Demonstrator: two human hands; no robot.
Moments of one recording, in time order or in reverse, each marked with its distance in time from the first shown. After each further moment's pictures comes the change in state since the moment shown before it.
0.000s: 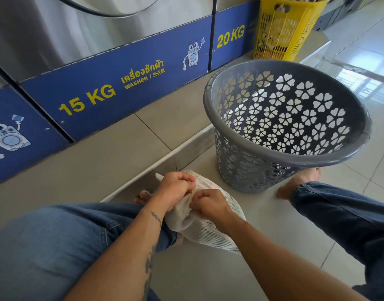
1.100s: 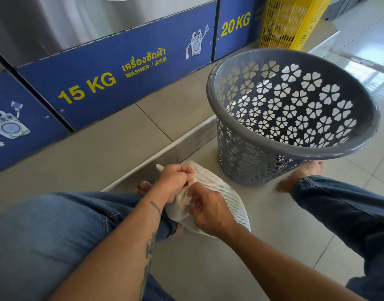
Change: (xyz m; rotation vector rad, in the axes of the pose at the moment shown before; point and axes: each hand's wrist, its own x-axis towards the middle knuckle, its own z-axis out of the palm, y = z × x) left_hand 0.003 -0.004 0.004 -0.111 0.040 -0.048; right_hand -0.020 0.029 0.006 -0.574 0.060 -0.639
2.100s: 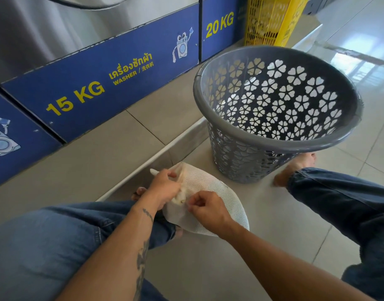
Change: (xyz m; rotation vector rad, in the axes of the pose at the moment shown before) left_hand -0.005 -0.003 -0.014 0.363 -0.007 -0.037; right_hand 0.003 0.009 0.002 0.353 -0.031 0.478
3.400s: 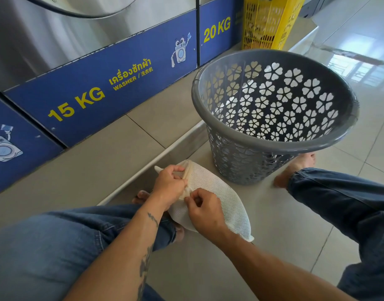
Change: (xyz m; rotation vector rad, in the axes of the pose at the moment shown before) left_hand -0.003 0.009 0.009 -0.095 0.057 0.164; right_hand -0.013 -0.021 0.016 0.079 0.244 -0.104
